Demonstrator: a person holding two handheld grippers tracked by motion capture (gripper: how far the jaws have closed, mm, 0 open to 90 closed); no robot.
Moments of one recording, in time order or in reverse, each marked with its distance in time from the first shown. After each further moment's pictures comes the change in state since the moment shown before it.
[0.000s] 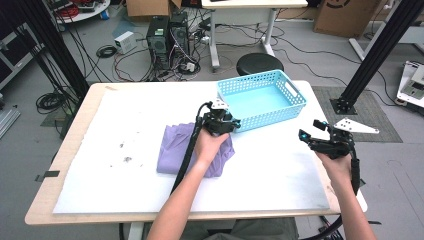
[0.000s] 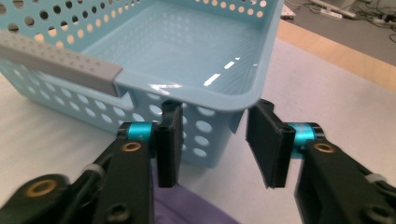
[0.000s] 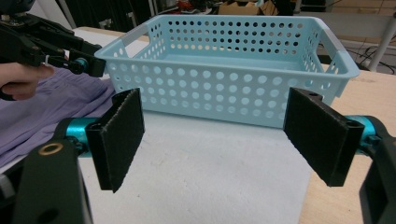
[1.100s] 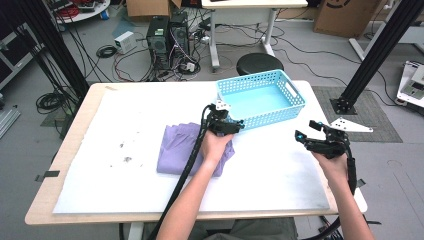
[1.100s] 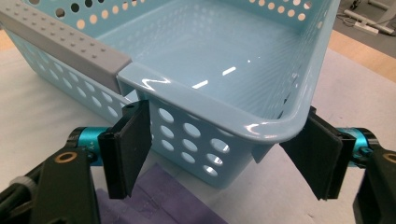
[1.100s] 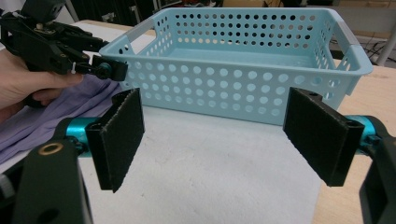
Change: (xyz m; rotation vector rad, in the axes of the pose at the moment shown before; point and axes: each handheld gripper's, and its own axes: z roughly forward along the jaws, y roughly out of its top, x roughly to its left) left arm 0.000 -0.010 0.029 -0.035 0.106 -0.061; right arm 0.004 -0.001 0.009 0.025 0.014 -0.003
